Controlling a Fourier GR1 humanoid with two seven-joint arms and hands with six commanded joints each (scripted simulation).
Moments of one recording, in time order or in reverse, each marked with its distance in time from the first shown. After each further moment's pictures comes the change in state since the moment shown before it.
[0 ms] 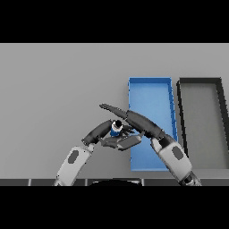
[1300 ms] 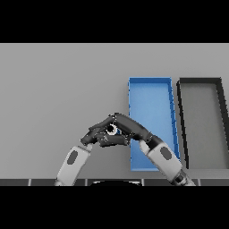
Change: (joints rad) left arm 0.023 -0.024 0.049 -0.029 -0.096 -0.106 0.012; right arm -0.031 0.094 0.090 0.056 0.035 -0.082 -0.083
